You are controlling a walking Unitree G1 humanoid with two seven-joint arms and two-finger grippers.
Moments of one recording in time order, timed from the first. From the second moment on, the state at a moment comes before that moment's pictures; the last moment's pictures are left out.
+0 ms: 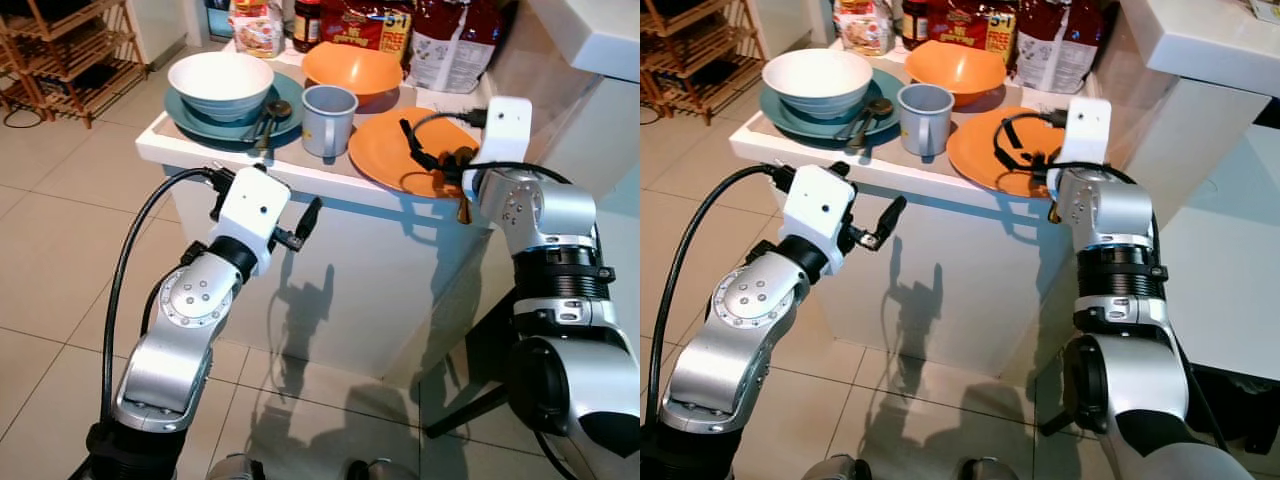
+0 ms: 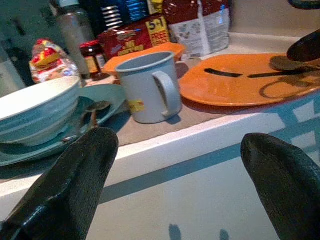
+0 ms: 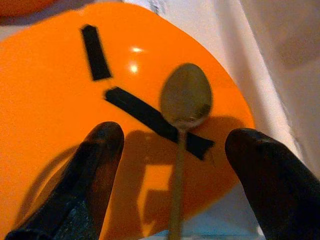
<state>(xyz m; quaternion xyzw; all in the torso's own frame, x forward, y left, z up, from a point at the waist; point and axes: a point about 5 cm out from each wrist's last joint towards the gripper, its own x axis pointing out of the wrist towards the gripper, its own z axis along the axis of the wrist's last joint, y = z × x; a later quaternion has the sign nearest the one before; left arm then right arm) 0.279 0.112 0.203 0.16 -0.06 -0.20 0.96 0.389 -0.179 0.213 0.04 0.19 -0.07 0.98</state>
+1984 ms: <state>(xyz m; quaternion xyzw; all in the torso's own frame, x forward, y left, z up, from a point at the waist) 0.267 0.100 0.196 0.13 -0.02 -0.28 0.95 0.400 -0.183 0.193 0.06 0.22 -0.07 0.97</state>
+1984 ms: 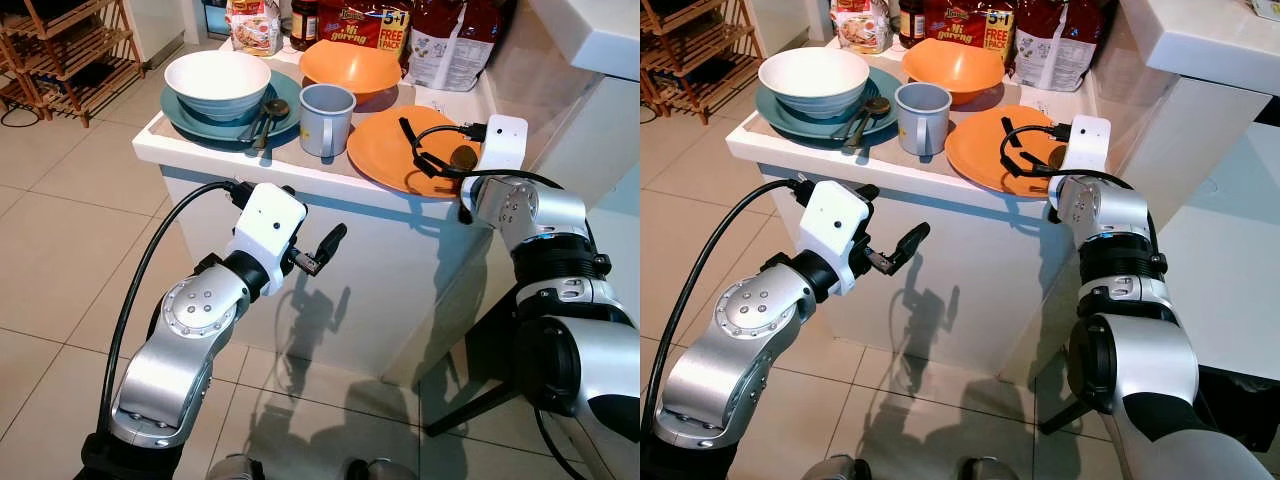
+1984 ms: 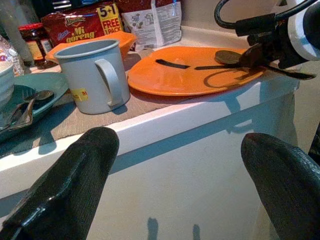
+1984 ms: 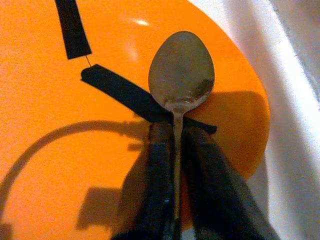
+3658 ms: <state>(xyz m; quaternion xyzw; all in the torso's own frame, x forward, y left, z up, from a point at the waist) 0.245 0.123 0.185 0.10 -0.05 -0.19 0.98 0.248 -0.149 0.185 0.03 -0.05 0.29 0.96</state>
